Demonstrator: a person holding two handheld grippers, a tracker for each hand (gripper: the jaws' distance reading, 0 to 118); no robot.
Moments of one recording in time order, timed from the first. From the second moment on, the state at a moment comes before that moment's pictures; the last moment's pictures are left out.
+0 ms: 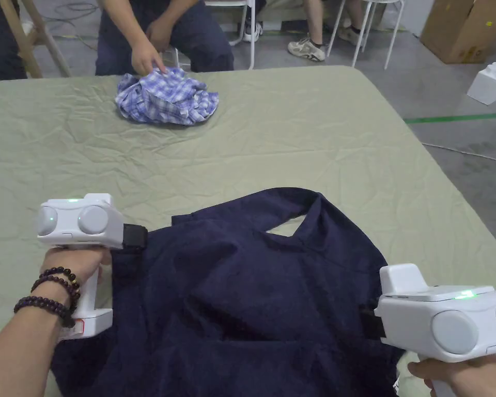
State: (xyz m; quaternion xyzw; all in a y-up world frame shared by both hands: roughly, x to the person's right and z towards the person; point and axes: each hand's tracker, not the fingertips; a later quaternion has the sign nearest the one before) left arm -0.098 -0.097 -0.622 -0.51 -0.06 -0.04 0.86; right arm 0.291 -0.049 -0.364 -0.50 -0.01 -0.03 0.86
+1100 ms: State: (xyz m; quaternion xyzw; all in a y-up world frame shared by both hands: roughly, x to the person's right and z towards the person) left arm -0.108 0.013 -0.588 -0.42 -0.16 -0.06 0.89; right arm 0.377 -0.056 -0.512 -0.55 -0.04 -0.06 0.83
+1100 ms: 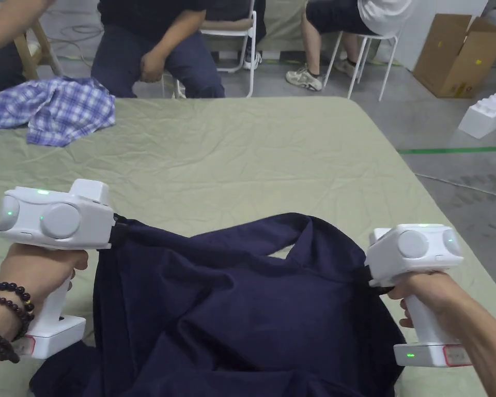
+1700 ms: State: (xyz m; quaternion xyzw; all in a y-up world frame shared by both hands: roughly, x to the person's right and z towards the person) left arm -0.159 0.396 -0.631 -0.15 -0.07 -0.06 0.99; right arm 0.312 0.423 -0.594 -0.24 -0.02 0.12 0.96
